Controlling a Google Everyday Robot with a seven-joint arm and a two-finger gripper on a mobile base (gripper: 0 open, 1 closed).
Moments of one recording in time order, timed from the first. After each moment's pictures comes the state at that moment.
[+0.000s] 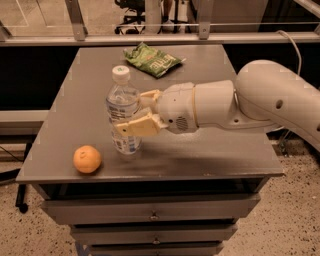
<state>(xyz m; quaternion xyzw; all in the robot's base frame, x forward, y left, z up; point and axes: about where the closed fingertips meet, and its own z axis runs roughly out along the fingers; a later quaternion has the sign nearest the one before) 0.475 0.060 0.916 -0.51 0.62 0.37 0.47</state>
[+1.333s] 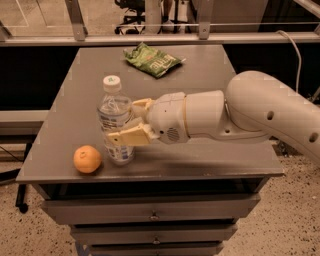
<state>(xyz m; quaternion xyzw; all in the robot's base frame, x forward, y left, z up) 0.459 0.077 0.905 -0.51 0.62 0.37 0.47</state>
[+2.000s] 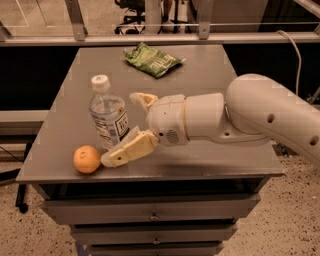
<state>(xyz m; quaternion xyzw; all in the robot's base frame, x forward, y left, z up) 0.455 0.078 0.904 -0.51 0.62 0.37 0.47</state>
